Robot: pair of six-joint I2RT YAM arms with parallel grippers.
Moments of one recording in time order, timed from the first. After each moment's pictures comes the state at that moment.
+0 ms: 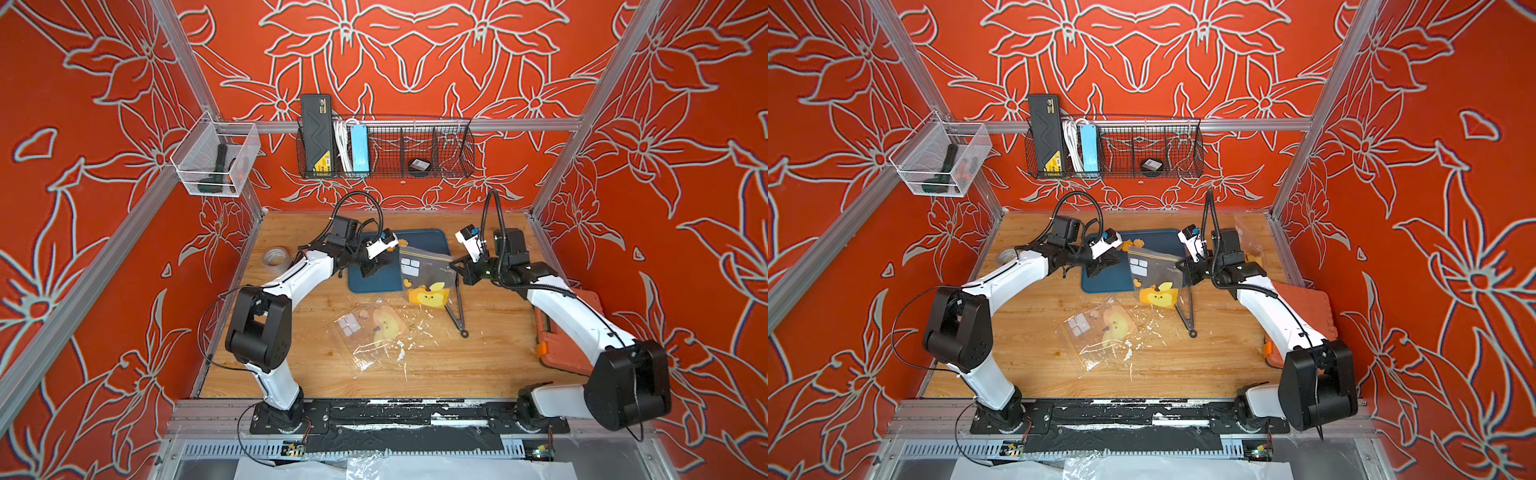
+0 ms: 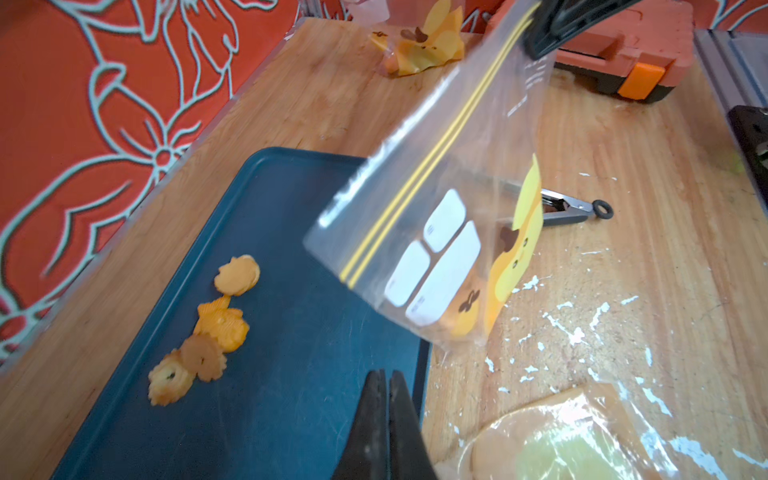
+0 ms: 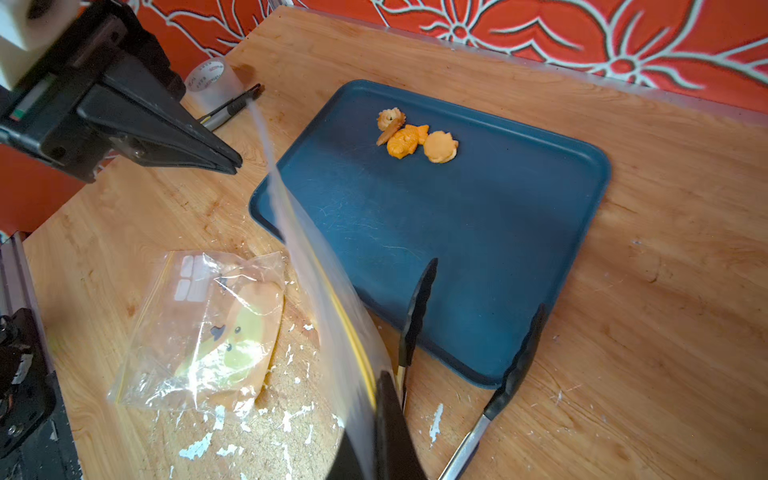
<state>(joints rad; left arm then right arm) -0.26 1.72 1.27 -0.34 0.71 0.67 0.26 1.35 1.02 -0.39 -0.53 -0.14</state>
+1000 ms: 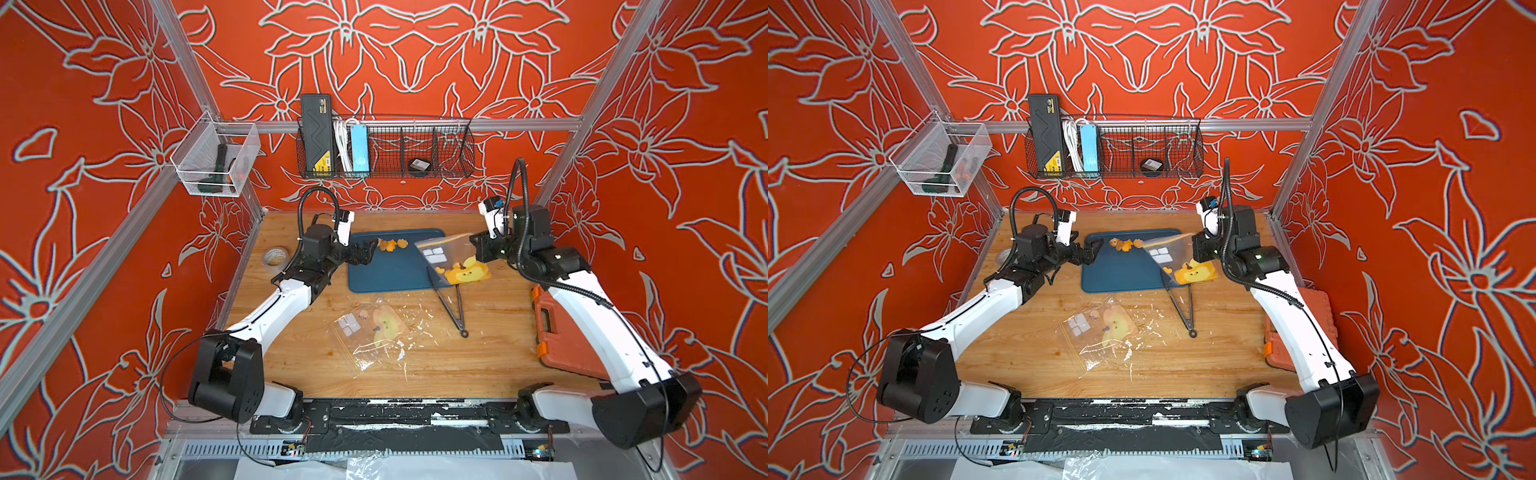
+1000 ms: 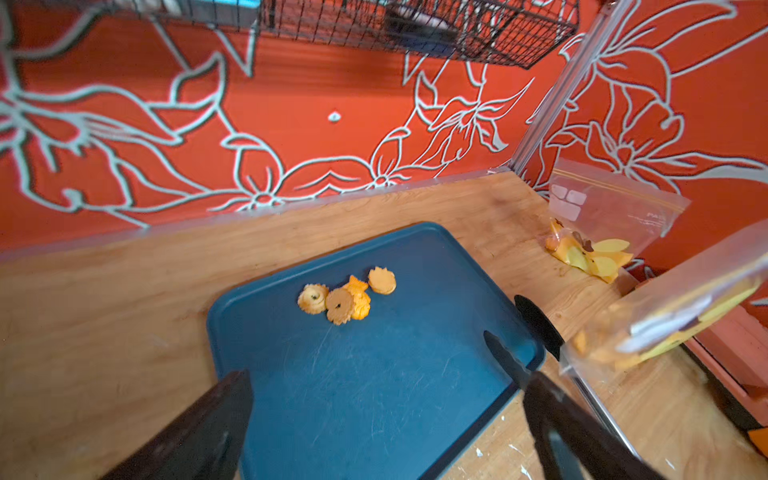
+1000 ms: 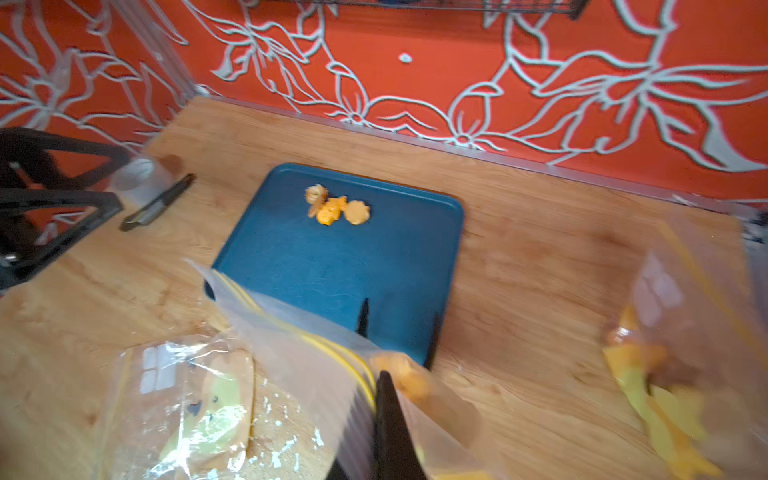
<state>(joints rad) -0.23 1.42 1.01 0.08 0.29 -0.17 0.30 1.30 1.40 -0.71 -0.14 0.01</state>
